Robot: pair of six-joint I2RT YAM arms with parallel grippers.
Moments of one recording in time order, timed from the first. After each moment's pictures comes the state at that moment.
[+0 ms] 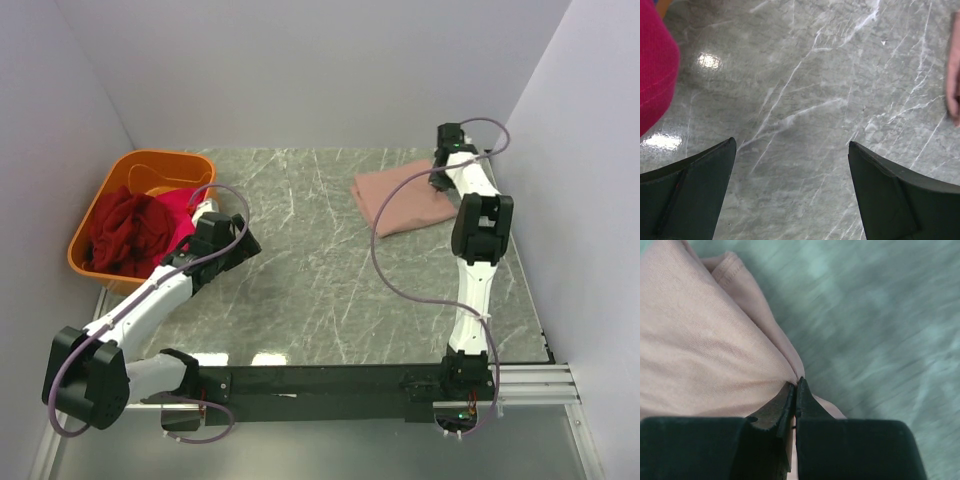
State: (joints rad) left arm -0.37 1.15 0.72 -0.32 -0.18 -0.79; right arm -0.02 2.39 2.08 -0.71 0.27 0.30
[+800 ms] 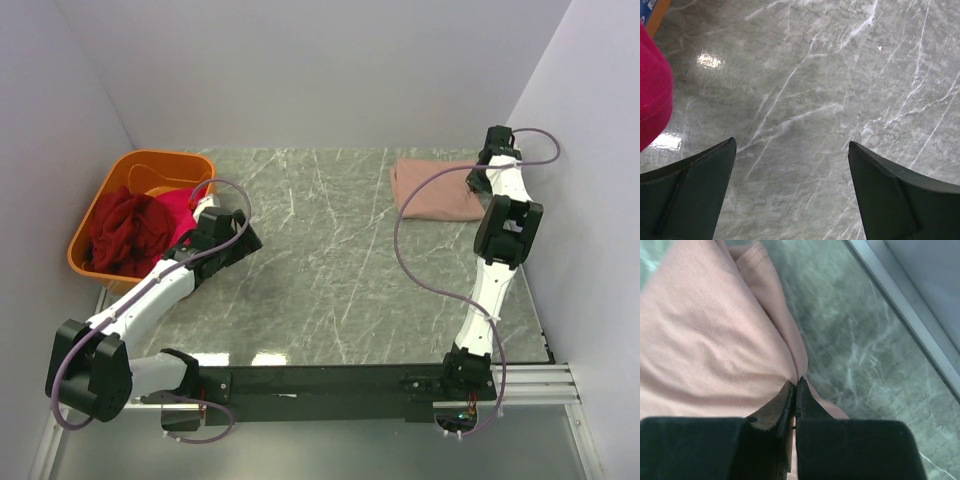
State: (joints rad) left arm -0.37 1.20 0.77 -0.33 -0.18 -0.79; right arm -0.27 2.44 2.17 -0.72 0.17 0.41
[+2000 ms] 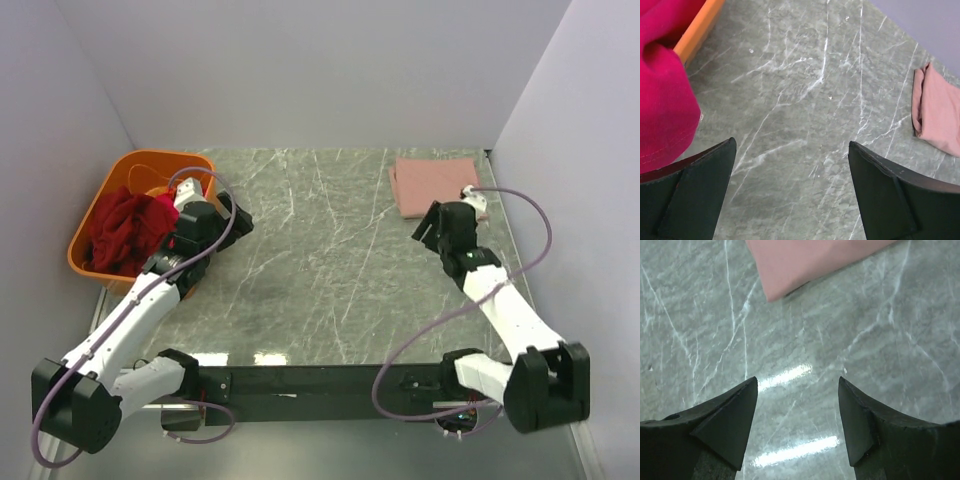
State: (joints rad) left arm -0.37 1.03 0.82 -0.28 -0.28 -0.77; right arm 0.16 1.14 0.77 -0.26 0.27 0.55
